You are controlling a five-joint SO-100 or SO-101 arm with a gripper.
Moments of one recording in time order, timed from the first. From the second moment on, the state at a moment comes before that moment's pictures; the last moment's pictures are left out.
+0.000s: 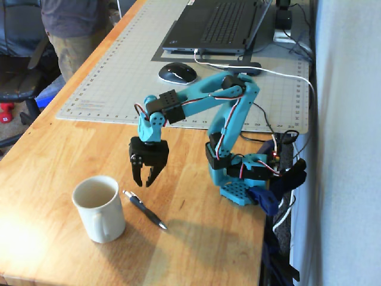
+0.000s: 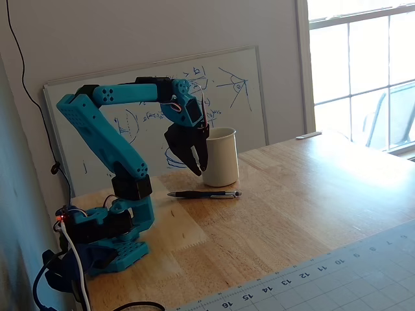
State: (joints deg) arm -24.6 117.2 129.9 59.2 -2.5
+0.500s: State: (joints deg) arm -31.1 115.8 129.8 58.2 -25.9
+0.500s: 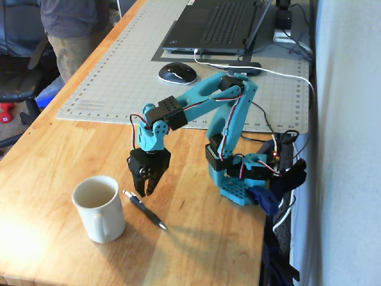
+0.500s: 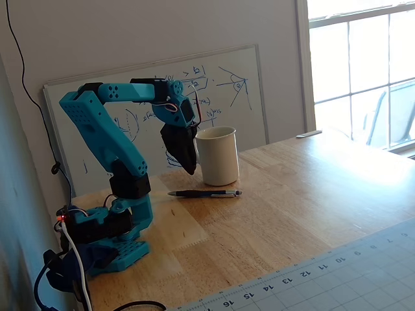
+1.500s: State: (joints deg) arm -22.1 110.4 129.8 58.1 -41.1
